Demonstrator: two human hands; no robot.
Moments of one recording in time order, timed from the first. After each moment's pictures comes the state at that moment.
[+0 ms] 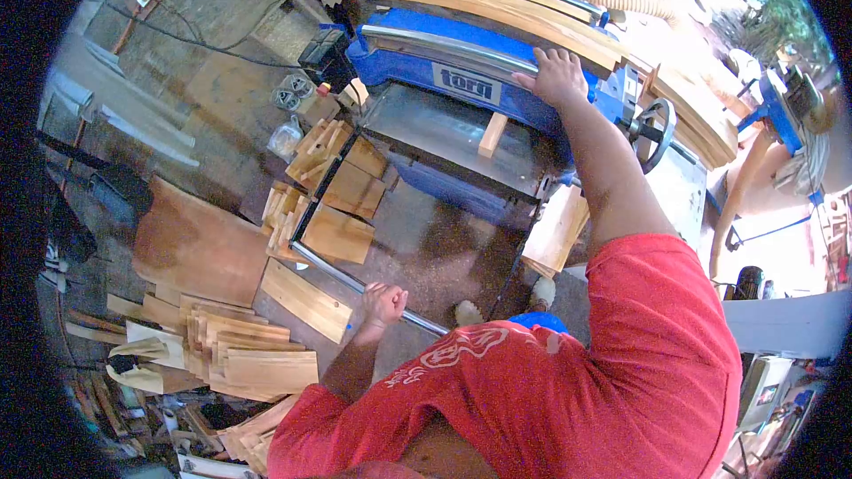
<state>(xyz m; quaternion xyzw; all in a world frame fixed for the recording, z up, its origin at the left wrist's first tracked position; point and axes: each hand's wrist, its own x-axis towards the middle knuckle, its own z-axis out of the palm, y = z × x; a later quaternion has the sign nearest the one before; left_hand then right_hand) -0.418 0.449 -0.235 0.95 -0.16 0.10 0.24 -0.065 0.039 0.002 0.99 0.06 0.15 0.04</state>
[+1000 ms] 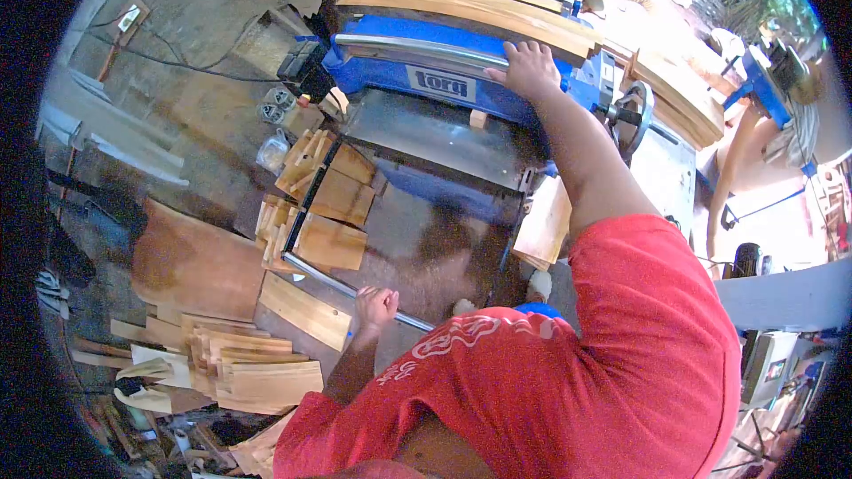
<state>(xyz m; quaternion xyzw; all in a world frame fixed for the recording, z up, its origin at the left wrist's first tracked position) -0.418 0.445 -0.231 0.95 -0.15 0.10 0.25 -0.059 0.031 -0.008 0.98 0.07 0.17 0.03</state>
